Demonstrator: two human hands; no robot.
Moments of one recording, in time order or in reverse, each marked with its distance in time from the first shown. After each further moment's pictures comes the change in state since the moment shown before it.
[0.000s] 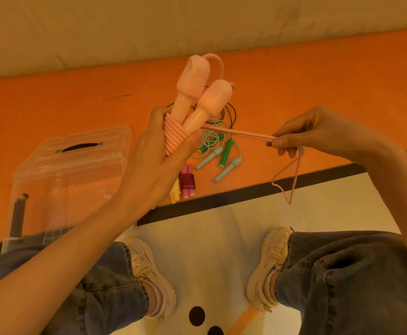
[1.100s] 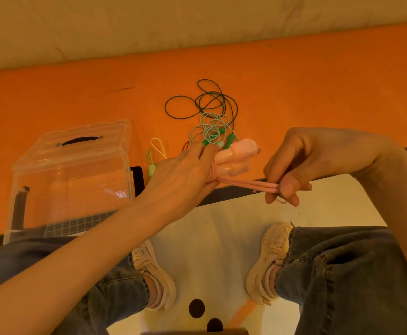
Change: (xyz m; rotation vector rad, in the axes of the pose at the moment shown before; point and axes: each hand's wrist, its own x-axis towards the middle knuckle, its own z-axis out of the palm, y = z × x) left_hand -0.014 -0.020 0.028 0.797 -0.354 0.268; right_hand -0.009 -0.021 0.020 0.285 -0.736 -0.187
